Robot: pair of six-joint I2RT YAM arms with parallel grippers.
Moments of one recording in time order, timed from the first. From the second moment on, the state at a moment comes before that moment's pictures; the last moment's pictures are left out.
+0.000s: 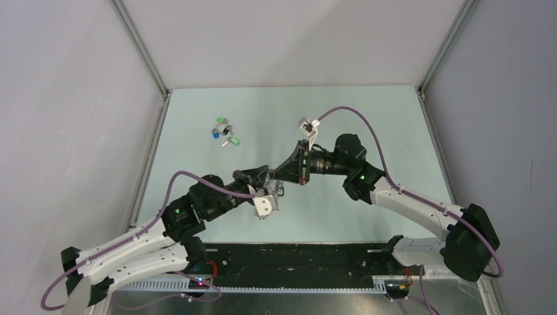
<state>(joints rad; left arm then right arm) -1.02 0.69 0.68 -0.13 -0.10 0.89 0.80 1.25 0.86 0.43 -0.73 0.65</state>
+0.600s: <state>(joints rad) -0.99 0.74 0.67 -0.14 -0.08 0.89 0.80 1.26 0.88 0.30 -0.74 0.54</state>
